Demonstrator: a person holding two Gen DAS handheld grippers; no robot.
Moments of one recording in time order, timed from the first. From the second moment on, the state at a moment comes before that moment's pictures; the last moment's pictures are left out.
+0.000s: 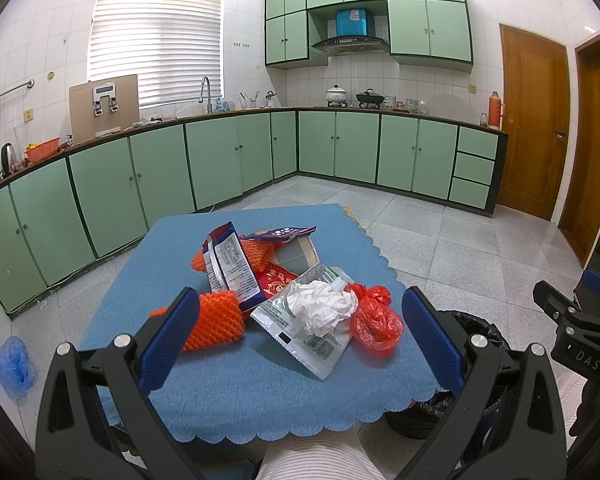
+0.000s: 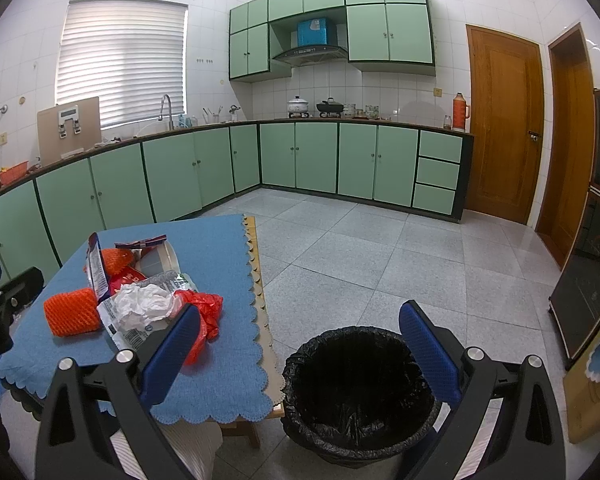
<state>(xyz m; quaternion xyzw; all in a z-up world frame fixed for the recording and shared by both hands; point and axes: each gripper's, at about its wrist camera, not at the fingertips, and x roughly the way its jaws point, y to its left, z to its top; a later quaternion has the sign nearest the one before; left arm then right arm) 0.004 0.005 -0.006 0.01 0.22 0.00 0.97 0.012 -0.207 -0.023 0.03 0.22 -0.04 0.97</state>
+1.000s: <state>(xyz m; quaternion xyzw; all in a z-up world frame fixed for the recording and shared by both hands) 0.051 0.057 -0.070 0.03 0.22 0.05 0.97 0.084 -0.162 -0.071 0.01 0.23 0.05 0.97</state>
